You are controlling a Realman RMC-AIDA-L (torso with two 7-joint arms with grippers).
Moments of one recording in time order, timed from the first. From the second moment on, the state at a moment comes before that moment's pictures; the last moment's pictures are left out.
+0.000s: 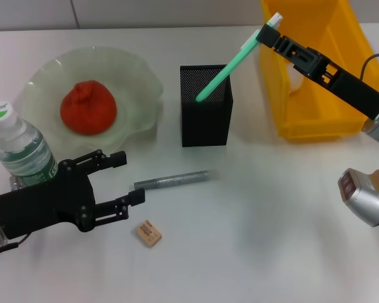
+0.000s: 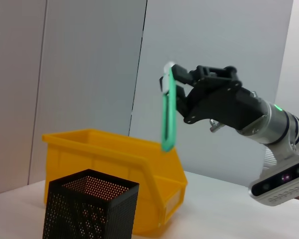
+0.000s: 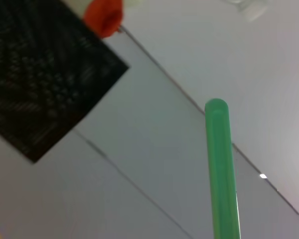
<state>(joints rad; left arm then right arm) -0.36 -2.07 0.60 0.43 1.93 1.70 -0.93 0.50 2.09 -1.09 -0.31 -1.02 -1.50 -1.66</state>
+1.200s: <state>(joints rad) -0.35 -2.07 0.61 0.42 1.93 1.70 -0.93 0.56 2.09 -1.12 -0.32 -1.01 -1.26 -1.77</state>
